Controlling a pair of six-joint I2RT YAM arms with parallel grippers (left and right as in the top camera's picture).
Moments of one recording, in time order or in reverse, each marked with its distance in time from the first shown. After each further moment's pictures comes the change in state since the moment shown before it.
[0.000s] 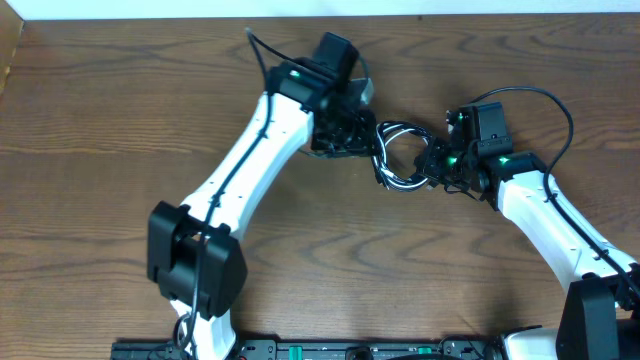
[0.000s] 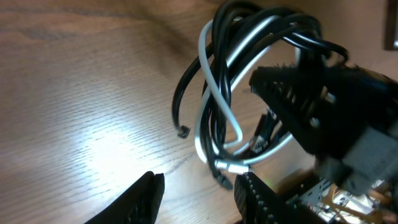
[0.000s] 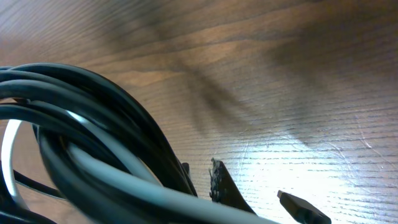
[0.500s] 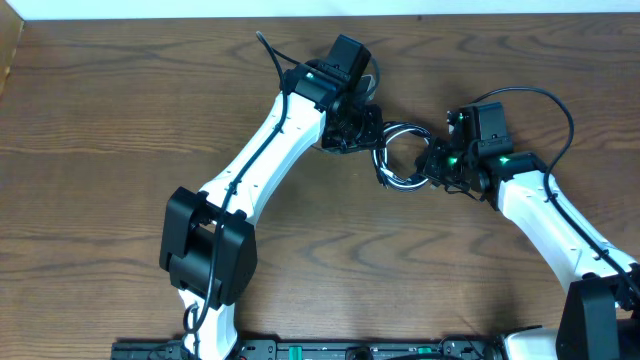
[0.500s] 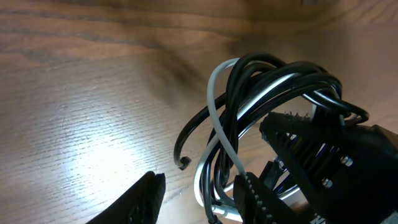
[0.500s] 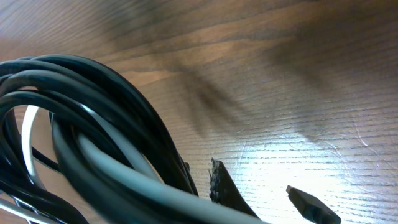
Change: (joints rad) left arm -0.008 0.055 0.000 0.108 -0.039 -0.111; right arm -0.001 0.000 0.000 -0.004 0.004 0.000
